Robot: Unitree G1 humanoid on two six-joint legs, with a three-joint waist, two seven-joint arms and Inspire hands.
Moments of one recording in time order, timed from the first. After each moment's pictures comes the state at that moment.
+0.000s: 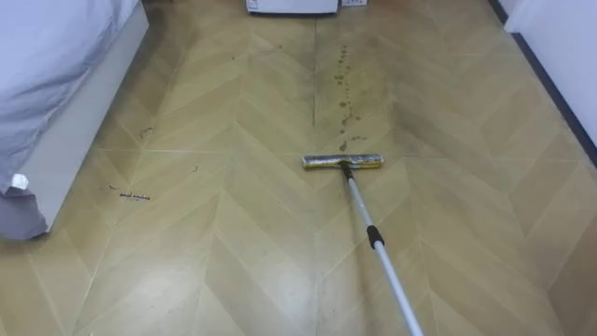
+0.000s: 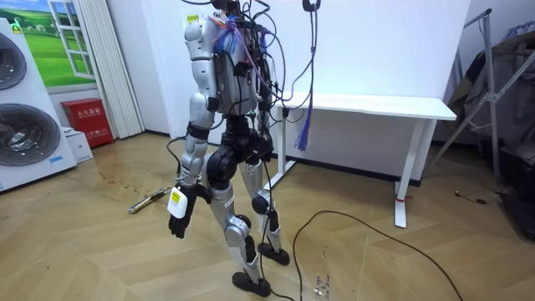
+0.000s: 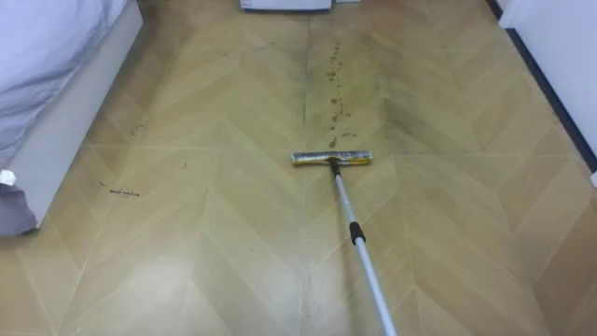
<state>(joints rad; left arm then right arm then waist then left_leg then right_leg) 0.14 0.18 0.04 1.12 0.23 0.08 0.08 0.13 -0.26 0.09 1.20 -0.16 0.08 0.08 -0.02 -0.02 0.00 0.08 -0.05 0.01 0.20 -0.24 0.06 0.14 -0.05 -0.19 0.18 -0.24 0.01</state>
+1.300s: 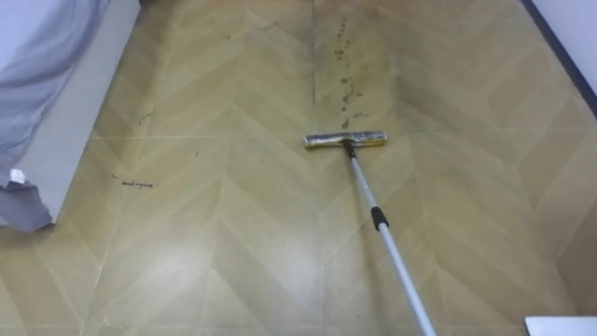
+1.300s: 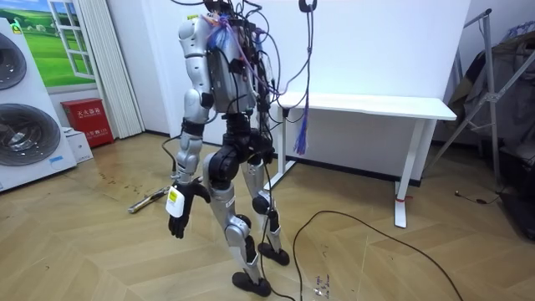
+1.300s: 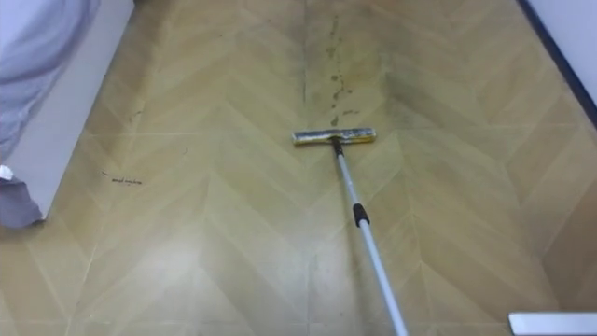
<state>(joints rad) 0.10 0.18 0.05 1.12 0.22 0.09 0.04 0.07 -0.28 0.06 1.25 -0.14 0.08 0.12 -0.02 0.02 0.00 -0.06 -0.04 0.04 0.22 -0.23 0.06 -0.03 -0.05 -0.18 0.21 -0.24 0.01</state>
